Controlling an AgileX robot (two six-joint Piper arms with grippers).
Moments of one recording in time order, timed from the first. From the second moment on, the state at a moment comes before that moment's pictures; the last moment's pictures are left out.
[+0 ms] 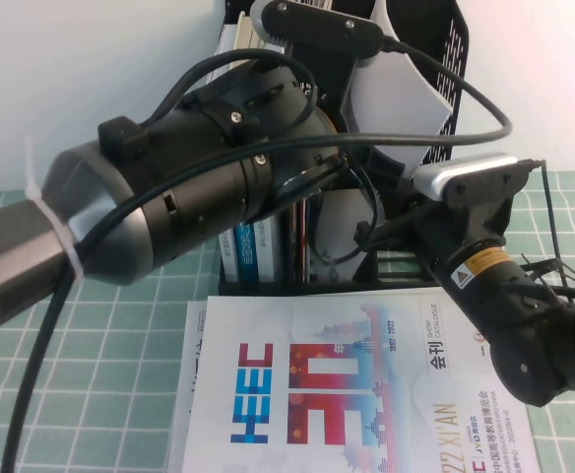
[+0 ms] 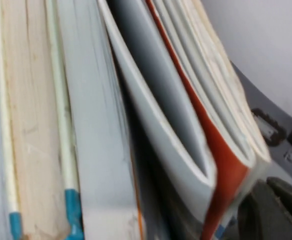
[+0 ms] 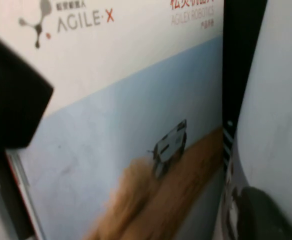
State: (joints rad) right arm 0.57 1.93 -0.84 0.14 -1.07 0.11; left arm -0.80 1.72 -1.53 0.70 0.74 -0.83
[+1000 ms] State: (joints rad) right arm 0.58 1.12 -0.83 -0.40 -0.50 -0.33; left arm -1.02 1.12 -1.53 0.71 1.04 -0.67
